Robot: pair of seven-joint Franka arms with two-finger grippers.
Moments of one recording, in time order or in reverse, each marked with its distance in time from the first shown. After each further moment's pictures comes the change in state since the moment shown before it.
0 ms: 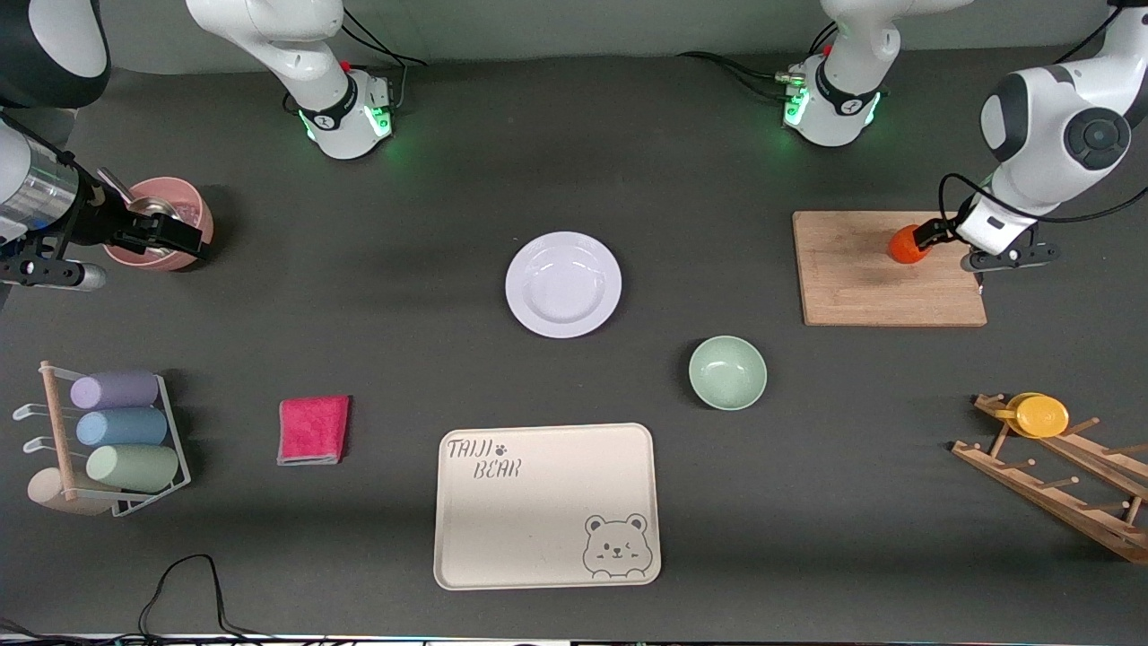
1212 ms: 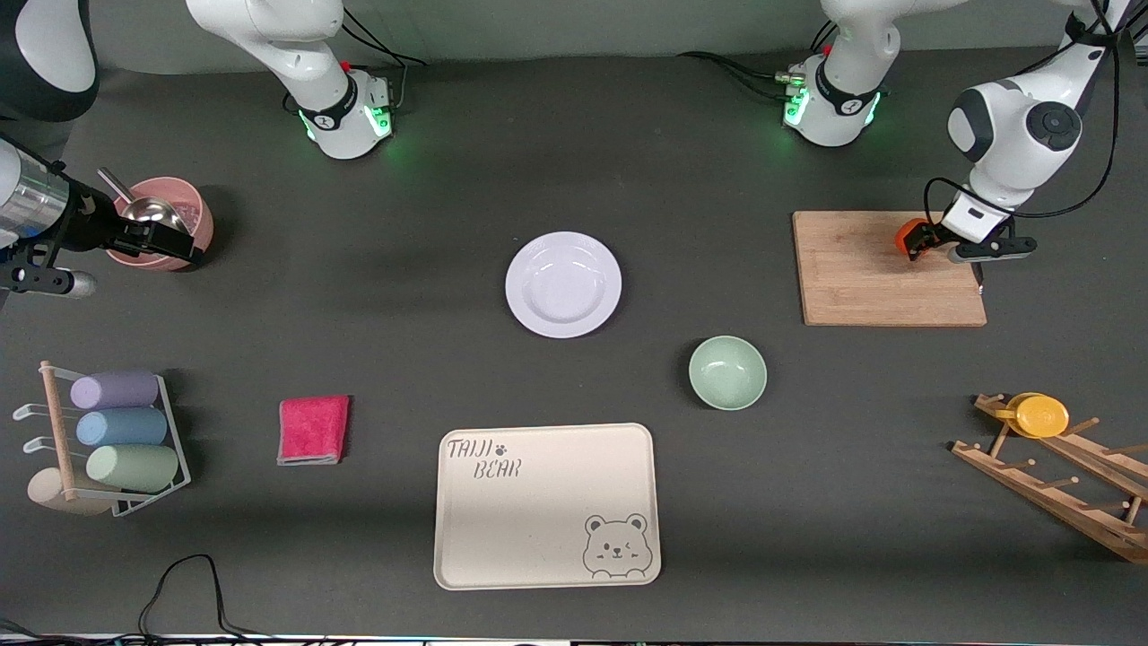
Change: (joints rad) left arm 0.065 0.222 0.098 -0.183 0.000 0.585 0.149; right arm -0.003 0.022 -0.035 -0.001 0.000 0.001 0.000
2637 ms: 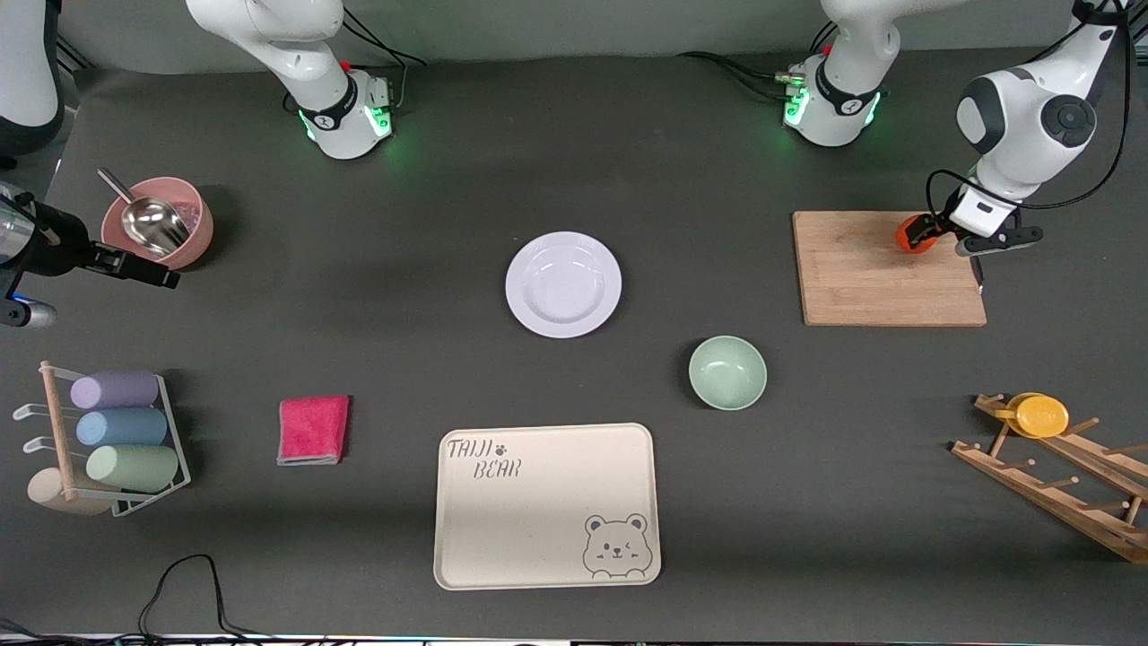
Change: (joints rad) left arm -0.002 -0.095 0.000 -0.004 -0.026 -0.168 -0.079; right arm -0.001 0.102 -0.032 0.132 0.000 -0.039 0.098
